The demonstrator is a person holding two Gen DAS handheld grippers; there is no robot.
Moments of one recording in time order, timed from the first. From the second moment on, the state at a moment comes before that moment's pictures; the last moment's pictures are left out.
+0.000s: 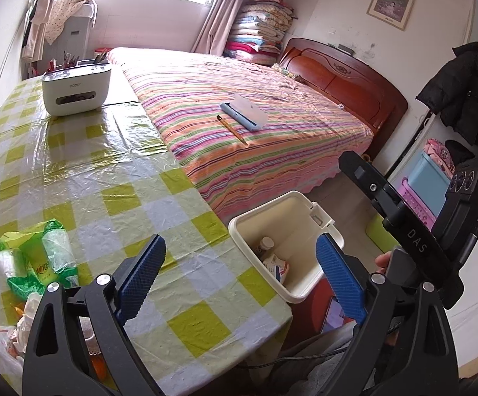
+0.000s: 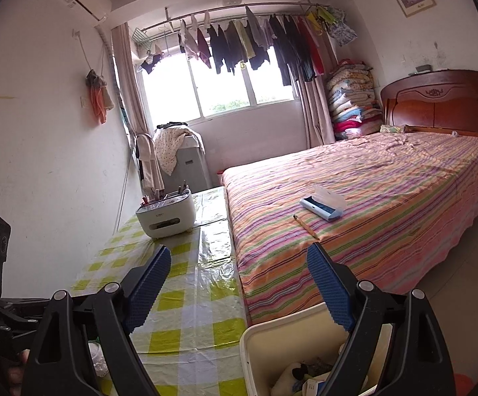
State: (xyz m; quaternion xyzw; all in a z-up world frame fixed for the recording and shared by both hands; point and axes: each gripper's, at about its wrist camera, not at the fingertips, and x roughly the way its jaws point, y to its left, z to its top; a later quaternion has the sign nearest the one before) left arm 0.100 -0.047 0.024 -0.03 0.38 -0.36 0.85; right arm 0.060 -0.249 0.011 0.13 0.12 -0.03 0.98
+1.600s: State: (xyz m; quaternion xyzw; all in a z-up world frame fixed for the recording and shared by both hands) left arm 0.142 0.143 -0.032 -0.09 0.52 -0.22 0.82; right arm 0.153 -0.017 -0.087 0.02 0.41 0.29 0.87
